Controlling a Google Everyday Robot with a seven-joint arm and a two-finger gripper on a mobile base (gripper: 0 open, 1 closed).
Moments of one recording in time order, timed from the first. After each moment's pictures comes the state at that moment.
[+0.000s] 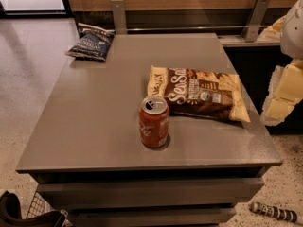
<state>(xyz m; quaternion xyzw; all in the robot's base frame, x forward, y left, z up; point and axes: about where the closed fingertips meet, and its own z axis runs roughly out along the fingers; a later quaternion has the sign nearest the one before) 0.438 -0.215 0.984 -0.60 0.78 -0.04 0.17</state>
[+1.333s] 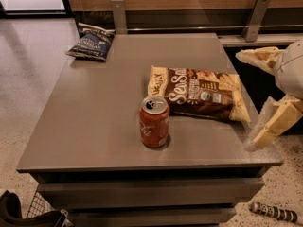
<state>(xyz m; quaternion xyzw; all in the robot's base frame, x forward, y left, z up) 0.417 -0.170 0.950 -0.64 0.68 0.11 0.33</state>
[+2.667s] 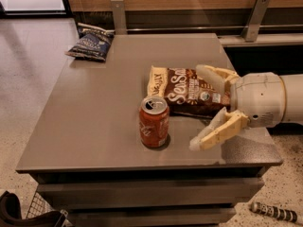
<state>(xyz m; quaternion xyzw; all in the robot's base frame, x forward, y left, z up) 0.423 -0.084 0.936 -0.52 0.60 0.35 0.50</state>
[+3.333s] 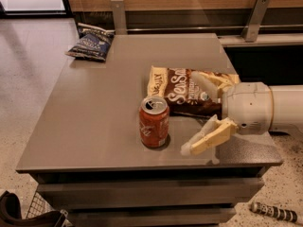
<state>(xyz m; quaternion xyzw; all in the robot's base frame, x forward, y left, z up) 0.425 -0.073 0.917 -0.51 0.59 0.35 0.51</state>
